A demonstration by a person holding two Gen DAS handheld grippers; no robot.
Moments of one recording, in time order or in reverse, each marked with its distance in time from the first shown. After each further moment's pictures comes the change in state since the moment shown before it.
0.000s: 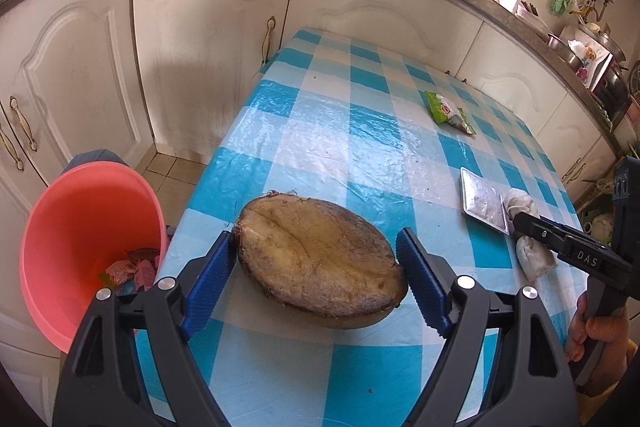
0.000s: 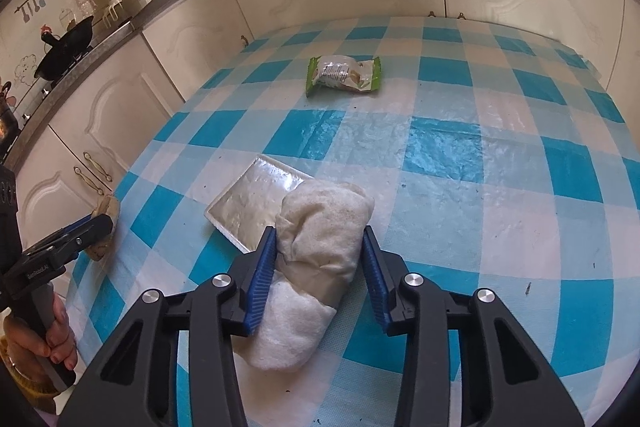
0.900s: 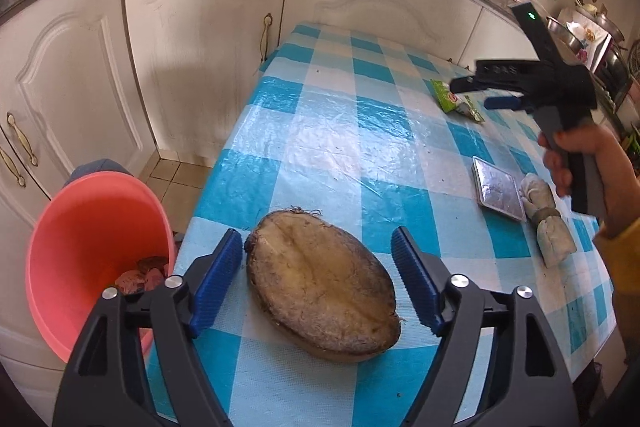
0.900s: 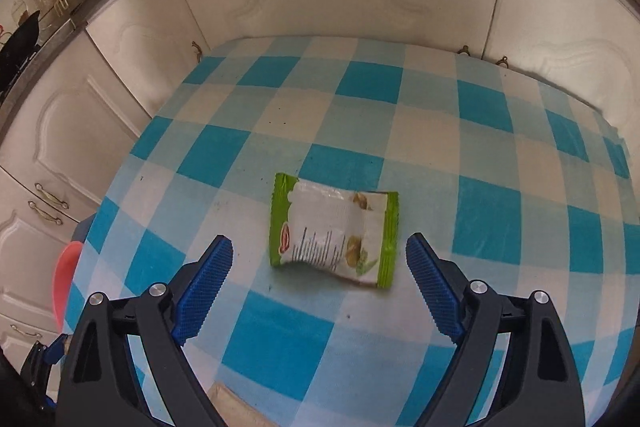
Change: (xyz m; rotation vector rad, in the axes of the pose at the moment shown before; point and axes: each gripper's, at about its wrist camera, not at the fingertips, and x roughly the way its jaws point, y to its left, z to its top) left arm 0.013 0.000 0.002 0.068 0.019 0.024; right arm 0.106 -0.001 0.154 -0.038 0.149 -0.105
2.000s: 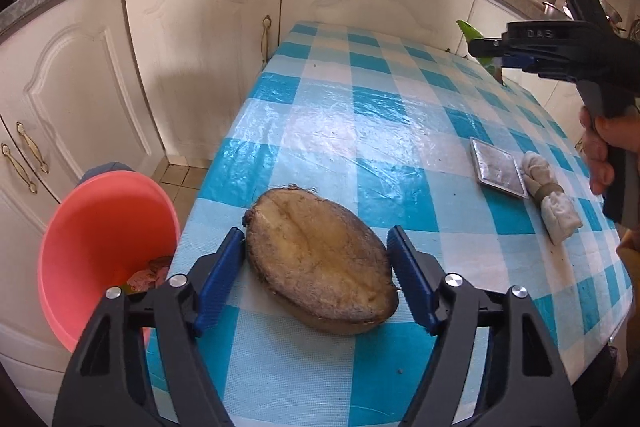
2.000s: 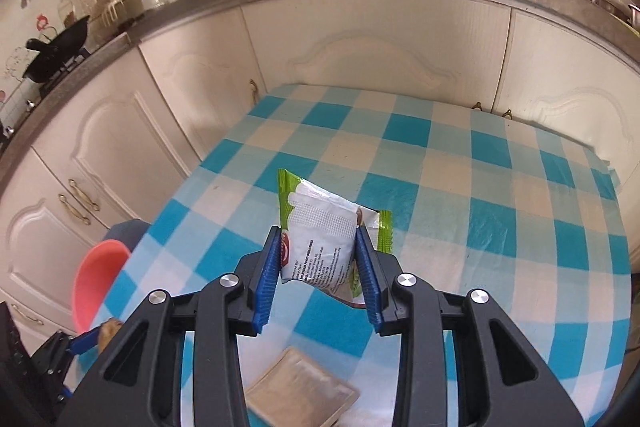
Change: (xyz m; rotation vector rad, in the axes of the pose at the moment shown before) left arm -0.011 -0.006 -0.016 0.031 -0.014 0.031; right arm -0.073 0.040 -0.035 -0.066 -0.195 0.068
